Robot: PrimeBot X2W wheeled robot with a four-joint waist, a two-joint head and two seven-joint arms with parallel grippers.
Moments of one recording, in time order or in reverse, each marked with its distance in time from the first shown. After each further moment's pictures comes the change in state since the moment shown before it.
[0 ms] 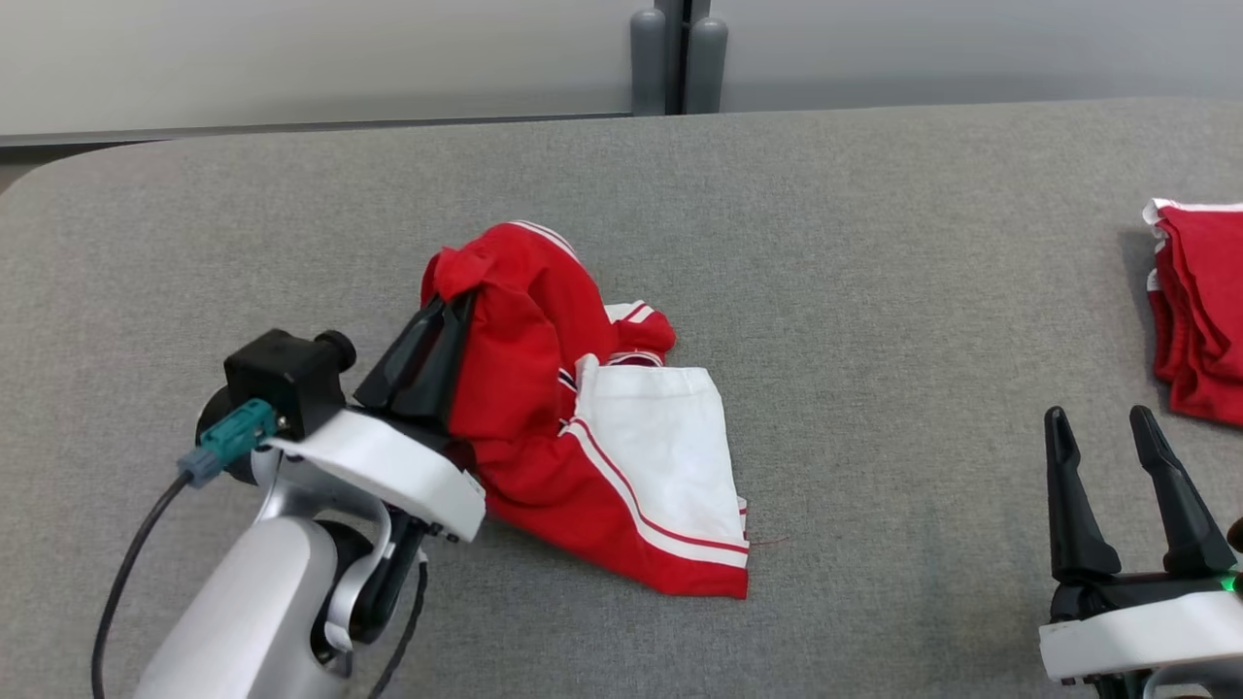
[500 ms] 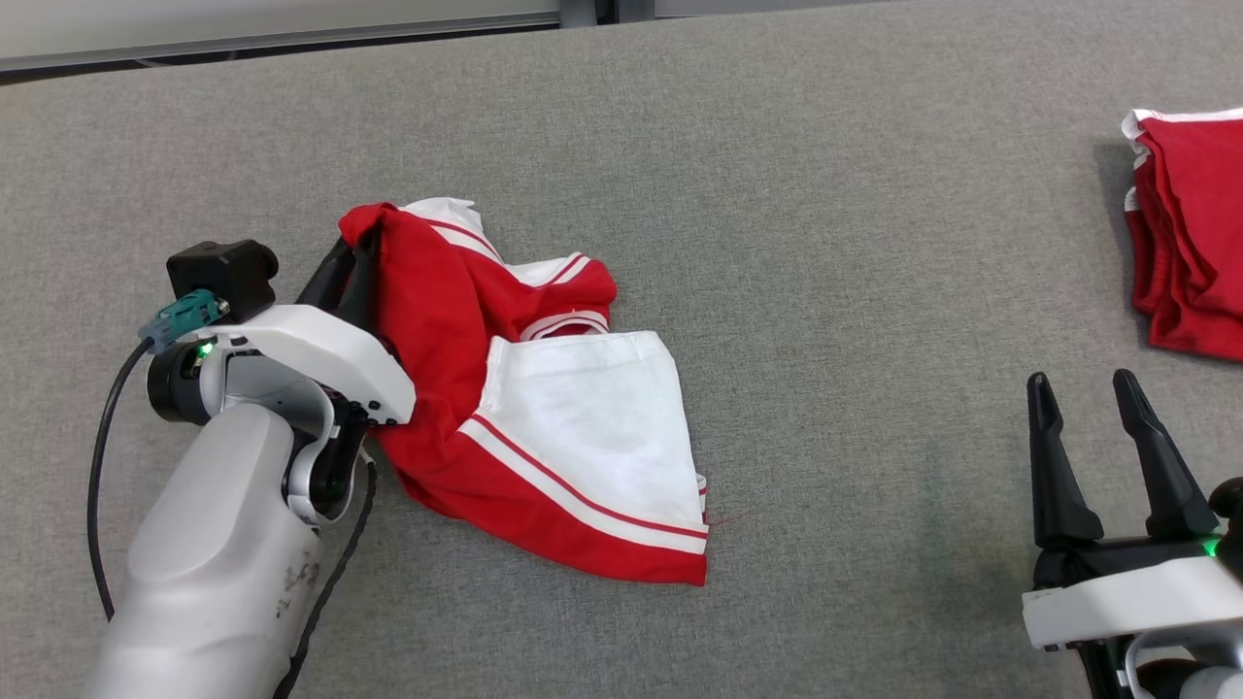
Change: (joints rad) left arm -0.307 -0.081 0.066 0.669 -0.078 -0.099 -0.114; right arm -0.065 0.001 0.021 0.022 -0.012 0.000 -0.003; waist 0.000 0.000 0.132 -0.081
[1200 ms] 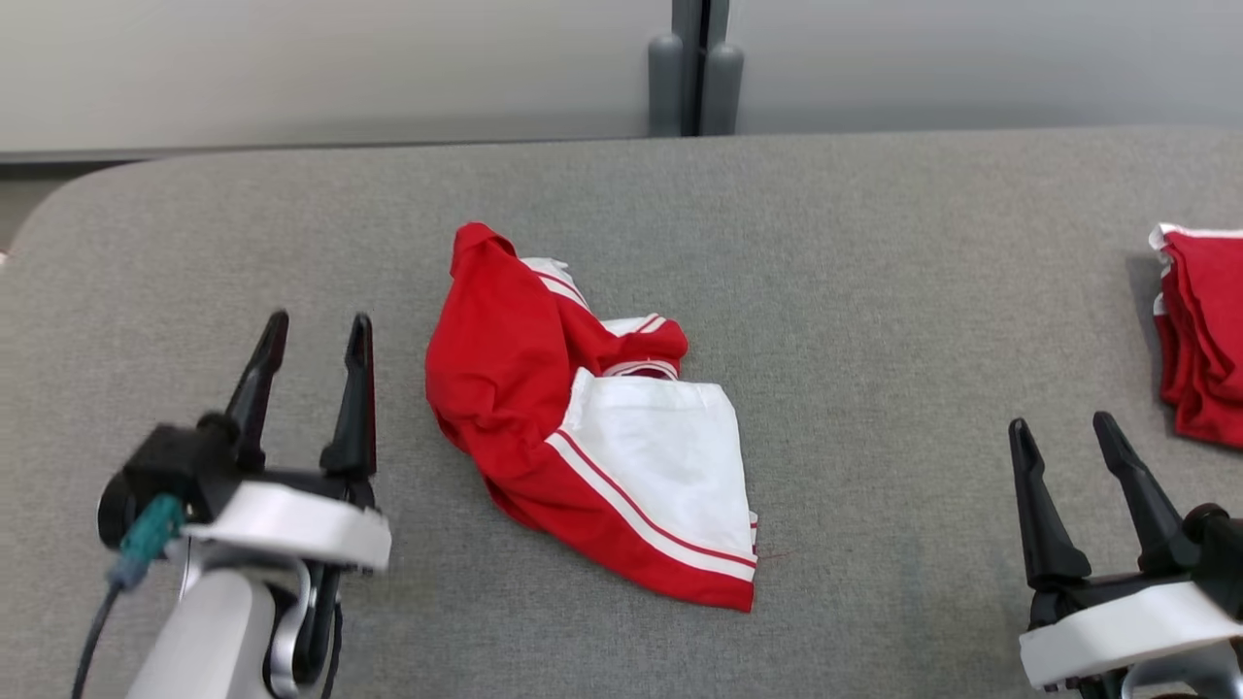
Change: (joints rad) left arm 0.360 0.032 0.132 -0.389 0.211 0.032 -0.163; right arm 0.045 -0.034 0.022 0.006 -0.021 0.000 0.047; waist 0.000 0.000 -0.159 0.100
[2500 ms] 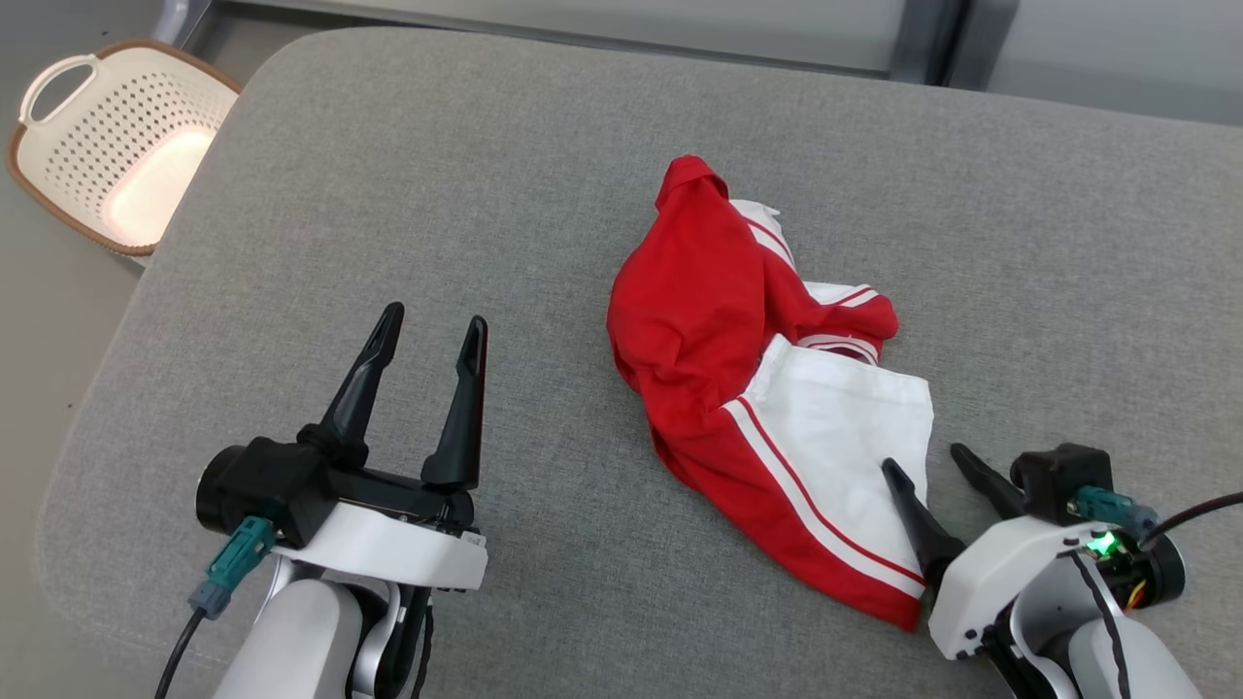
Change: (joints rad) left arm 0.062 -0.078 -0.075 -0.165 0.052 -0.024 0.001; right arm -0.204 -0.086 0.214 0.384 0.071 0.000 0.159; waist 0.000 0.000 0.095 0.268
